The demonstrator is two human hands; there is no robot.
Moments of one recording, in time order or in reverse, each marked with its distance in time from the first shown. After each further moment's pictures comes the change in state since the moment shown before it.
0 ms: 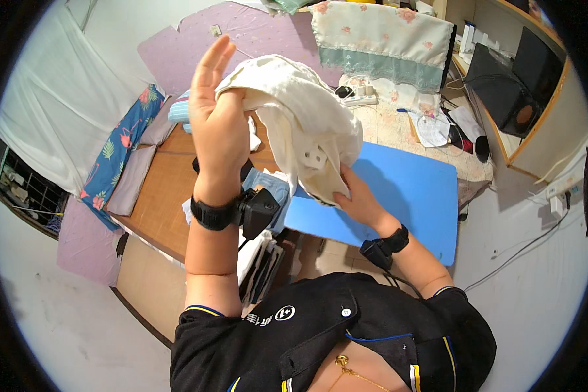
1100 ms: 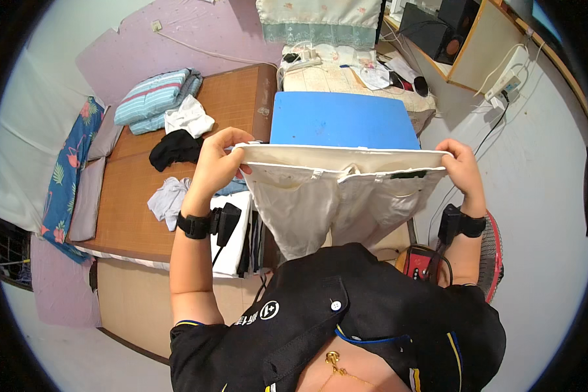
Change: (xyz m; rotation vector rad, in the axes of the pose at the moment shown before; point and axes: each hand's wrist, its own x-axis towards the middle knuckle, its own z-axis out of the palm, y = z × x) left_hand -0.147 0.017 -0.172 0.238 -0.528 -0.579; right_hand -0.224 -0.175 -0.024 -0.358 0.544 0.379
